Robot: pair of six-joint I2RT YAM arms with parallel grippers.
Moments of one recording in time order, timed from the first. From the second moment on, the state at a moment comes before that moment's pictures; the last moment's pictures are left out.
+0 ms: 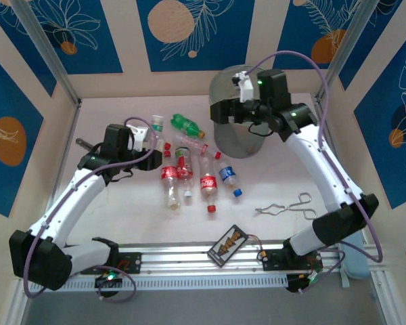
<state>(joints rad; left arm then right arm) -0.35 1.17 1.02 -0.61 0.30 -0.18 0.43 1.51 1.70 -0.74 -0.49 0.28</state>
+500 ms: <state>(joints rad) -0.51 1.19 0.99 -0.35 0.39 -0.18 0.54 1.69 1.71 -0.55 -0.65 0.48</state>
